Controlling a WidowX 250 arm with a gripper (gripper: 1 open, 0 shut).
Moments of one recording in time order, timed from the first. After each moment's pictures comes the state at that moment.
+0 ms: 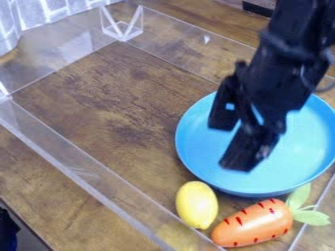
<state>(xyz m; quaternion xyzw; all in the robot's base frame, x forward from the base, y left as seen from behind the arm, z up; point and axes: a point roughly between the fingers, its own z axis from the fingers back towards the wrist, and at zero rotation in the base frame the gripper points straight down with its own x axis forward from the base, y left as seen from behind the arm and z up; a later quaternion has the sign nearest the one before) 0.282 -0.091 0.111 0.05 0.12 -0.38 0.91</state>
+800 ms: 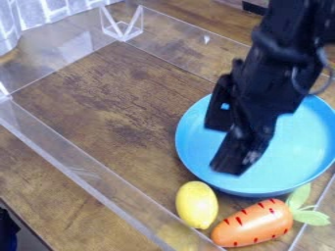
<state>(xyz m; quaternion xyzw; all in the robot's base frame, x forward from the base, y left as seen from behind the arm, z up) 0.274 -0.093 0.095 0.06 0.11 -0.42 0.90</state>
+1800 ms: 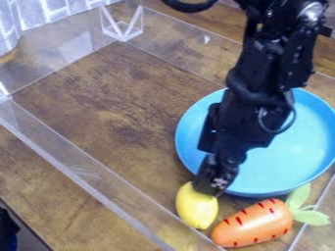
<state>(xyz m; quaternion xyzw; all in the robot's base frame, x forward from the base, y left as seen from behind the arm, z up) 0.279 -0.077 0.062 0.07 0.08 -0.50 0.86</state>
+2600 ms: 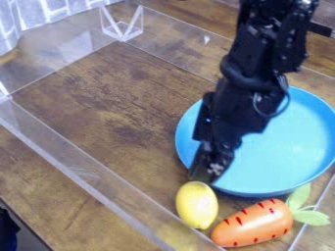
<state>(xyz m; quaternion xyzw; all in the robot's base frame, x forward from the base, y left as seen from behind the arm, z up) 0.286 -0.056 0.072 0.06 0.09 -0.47 0.88</state>
